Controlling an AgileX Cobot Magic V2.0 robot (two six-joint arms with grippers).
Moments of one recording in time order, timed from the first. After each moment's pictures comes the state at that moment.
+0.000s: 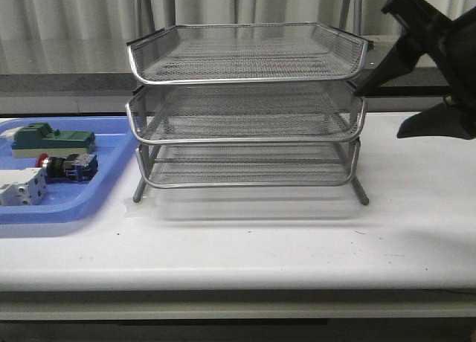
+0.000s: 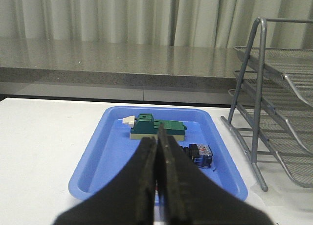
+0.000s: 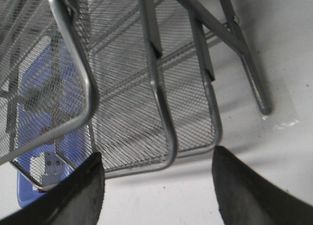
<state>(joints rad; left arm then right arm) 0.00 0.00 0.00 0.11 0.05 -0.19 0.11 1.44 -0.71 1.55 0.34 -0.79</state>
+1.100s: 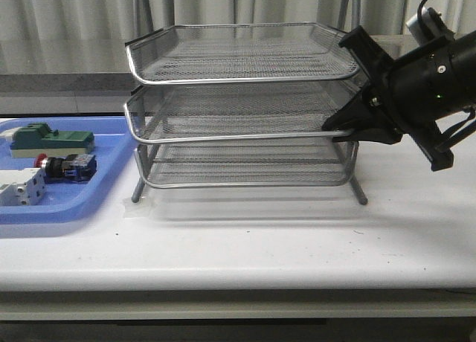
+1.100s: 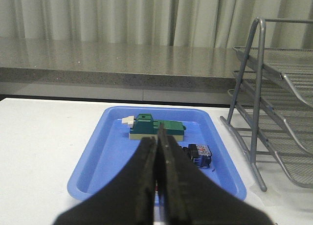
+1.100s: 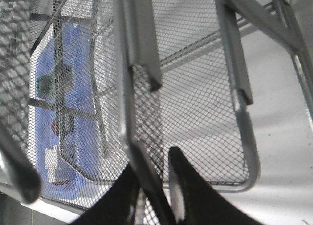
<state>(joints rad) 0.00 0.00 0.00 0.11 0.06 -0.19 0.11 1.71 -0.83 1.73 0.52 -0.99</state>
